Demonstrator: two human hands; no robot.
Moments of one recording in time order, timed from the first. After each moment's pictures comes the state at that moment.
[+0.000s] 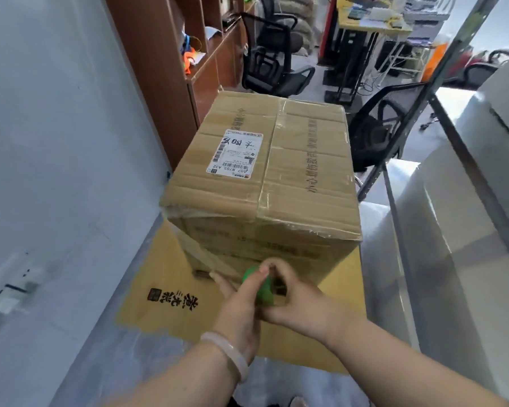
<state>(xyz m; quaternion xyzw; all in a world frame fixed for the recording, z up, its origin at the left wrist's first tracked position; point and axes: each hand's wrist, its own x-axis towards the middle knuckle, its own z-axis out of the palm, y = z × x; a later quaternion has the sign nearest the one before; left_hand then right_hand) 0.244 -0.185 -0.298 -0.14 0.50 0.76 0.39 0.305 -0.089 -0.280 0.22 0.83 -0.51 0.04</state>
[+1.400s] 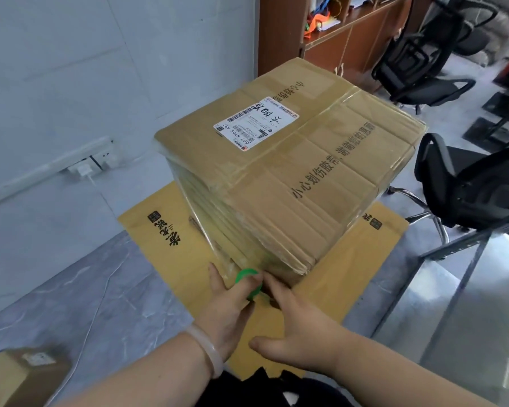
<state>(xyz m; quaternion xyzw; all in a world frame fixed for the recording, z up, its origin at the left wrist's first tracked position) 0.316 -0.090 -0.306 -0.29 0.50 0.78 0.24 0.339 0.050 -0.285 -0.09 0.86 -0.42 0.27</state>
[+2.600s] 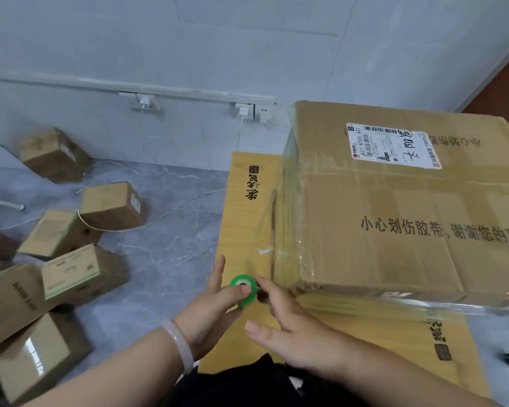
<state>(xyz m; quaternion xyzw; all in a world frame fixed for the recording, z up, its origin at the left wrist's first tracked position) 0.389 -0.043 -0.317 -0.39 0.41 0.82 0.02 0.288 0.092 -0.288 -0.34 0.70 -0.32 0.54</state>
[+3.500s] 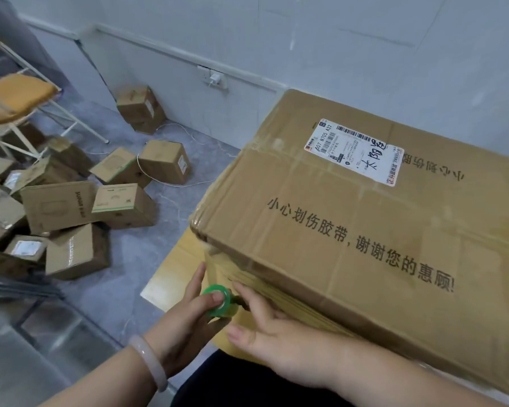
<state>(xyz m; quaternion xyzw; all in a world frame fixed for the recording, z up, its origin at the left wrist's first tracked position) 0.342 0.126 -0.302 -0.50 0.28 0.79 -0.20 0.175 0.197 -0.247 -0.50 0.58 -0.11 0.63</state>
